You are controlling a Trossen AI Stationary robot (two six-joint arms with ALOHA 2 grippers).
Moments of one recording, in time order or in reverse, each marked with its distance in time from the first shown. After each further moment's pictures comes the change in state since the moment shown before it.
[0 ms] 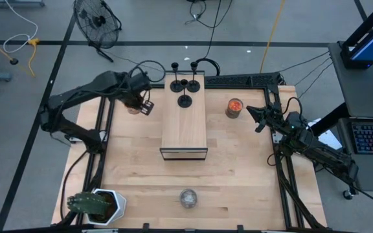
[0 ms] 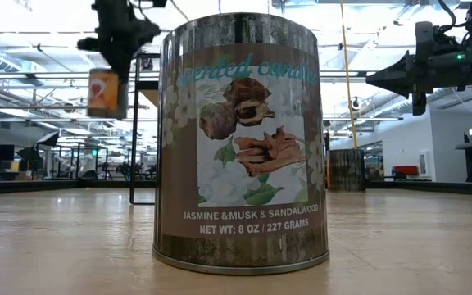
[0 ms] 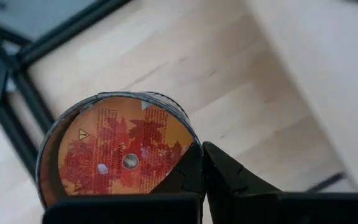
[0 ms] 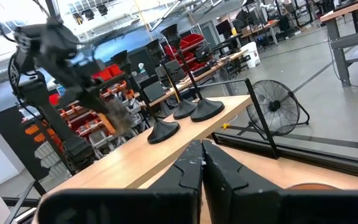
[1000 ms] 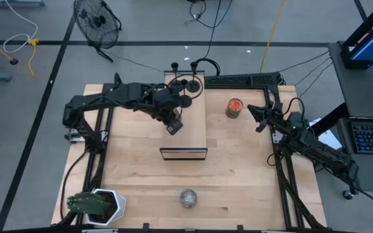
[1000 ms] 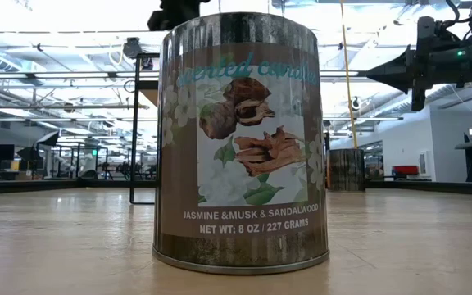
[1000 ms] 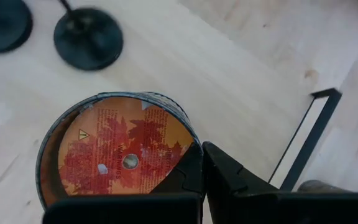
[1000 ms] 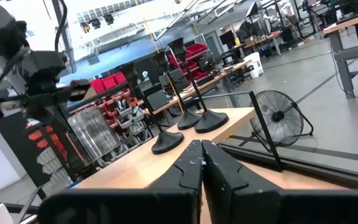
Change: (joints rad) left arm -0.302 0.299 0.381 0.163 0.108 0.103; right arm 0.000 0.000 0.000 0.044 0.000 -0.017
